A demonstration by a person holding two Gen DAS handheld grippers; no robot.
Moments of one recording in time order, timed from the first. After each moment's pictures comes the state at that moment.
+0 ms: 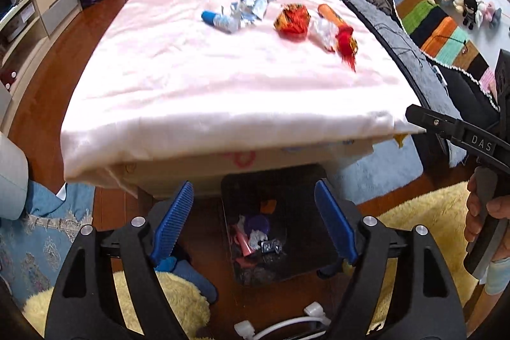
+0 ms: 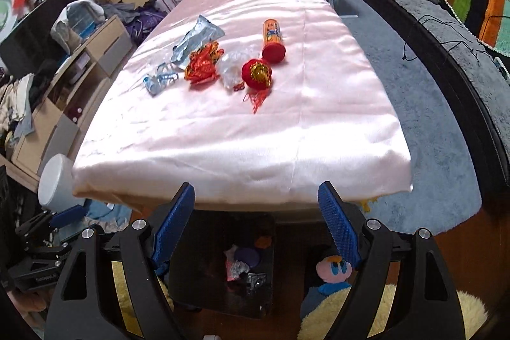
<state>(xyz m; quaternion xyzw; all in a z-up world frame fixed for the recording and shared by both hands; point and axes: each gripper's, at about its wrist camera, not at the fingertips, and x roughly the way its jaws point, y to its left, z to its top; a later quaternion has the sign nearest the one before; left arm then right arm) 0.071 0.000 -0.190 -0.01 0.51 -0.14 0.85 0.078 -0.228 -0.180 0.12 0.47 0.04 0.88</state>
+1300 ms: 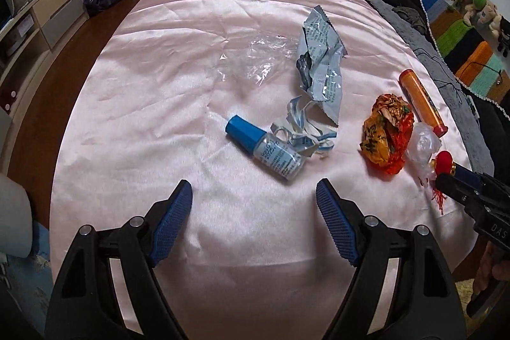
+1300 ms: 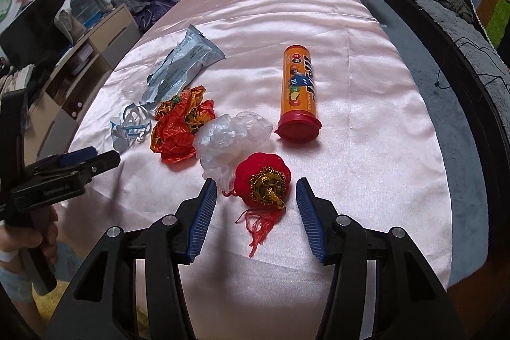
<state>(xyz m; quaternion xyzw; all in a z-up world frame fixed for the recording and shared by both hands) 0.274 -0.005 -0.217 -0.01 0.51 -0.10 0.86 0.217 -0.224 -0.209 0.09 0.48 0.09 0.87</state>
